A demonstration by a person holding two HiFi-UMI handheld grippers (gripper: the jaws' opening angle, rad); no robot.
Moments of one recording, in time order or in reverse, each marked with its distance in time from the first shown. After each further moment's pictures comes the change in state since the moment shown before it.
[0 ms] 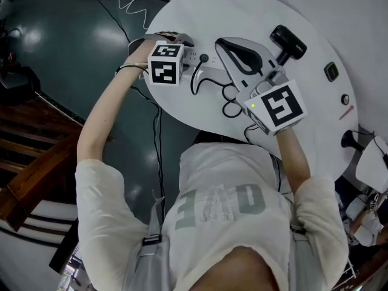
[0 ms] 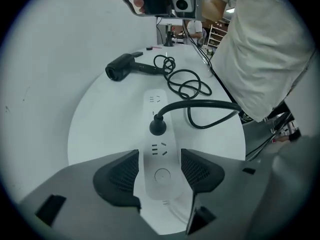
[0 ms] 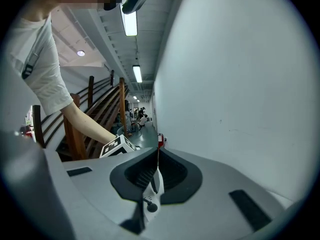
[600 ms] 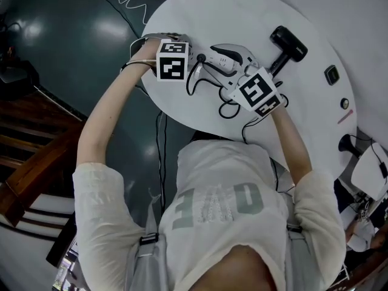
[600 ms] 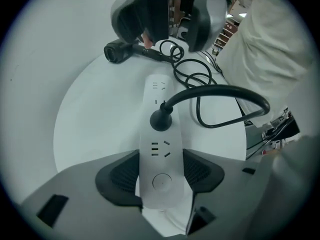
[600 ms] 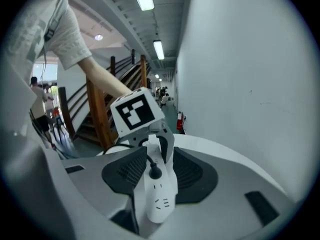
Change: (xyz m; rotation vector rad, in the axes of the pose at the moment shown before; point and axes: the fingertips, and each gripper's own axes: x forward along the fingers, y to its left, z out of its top) left arm 0.031 0.000 -0.005 -0.090 0.090 -0.081; right arm 0.029 0.014 -0.115 -0.129 0.259 0.249
